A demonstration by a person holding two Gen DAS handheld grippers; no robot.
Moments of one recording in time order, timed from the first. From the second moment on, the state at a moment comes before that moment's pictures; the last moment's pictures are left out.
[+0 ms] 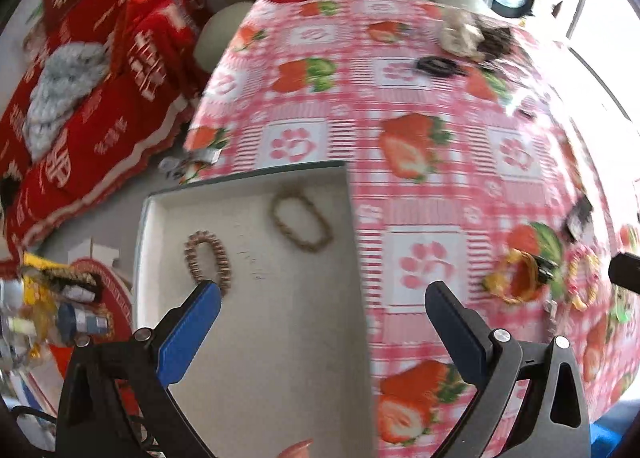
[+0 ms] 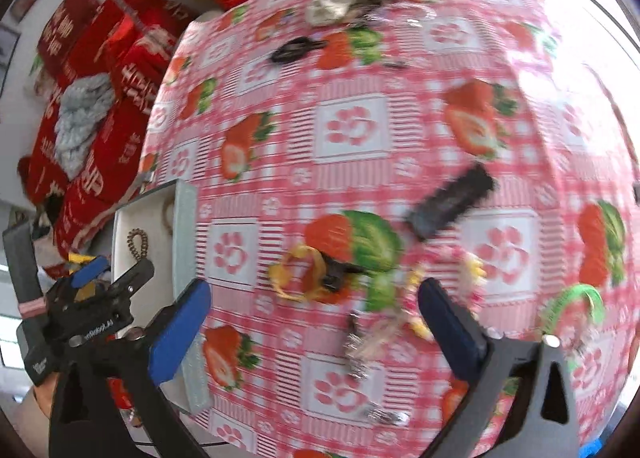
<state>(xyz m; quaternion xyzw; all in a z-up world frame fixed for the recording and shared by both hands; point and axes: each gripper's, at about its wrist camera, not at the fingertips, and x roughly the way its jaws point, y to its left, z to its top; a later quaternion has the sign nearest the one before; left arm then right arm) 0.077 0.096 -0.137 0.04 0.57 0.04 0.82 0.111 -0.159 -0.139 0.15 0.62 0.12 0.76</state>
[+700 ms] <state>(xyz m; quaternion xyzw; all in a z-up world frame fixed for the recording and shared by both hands) 0.088 -0.006 -0.188 0.06 0.62 -0.02 0.78 0.050 -0.315 -0.168 0.16 0.65 -0.04 0.74</state>
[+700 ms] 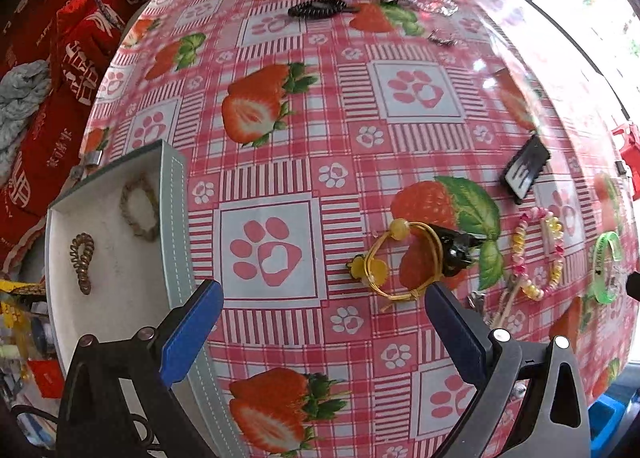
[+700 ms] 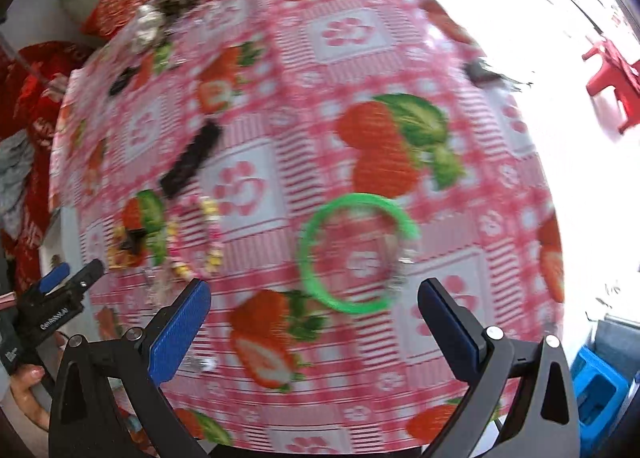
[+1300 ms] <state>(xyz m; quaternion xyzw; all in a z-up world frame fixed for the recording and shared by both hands) 0.103 -0.008 -0.218 0.05 0.63 0.00 0.77 0.051 -0.357 -0.207 0.13 0.67 -0.10 0.73</state>
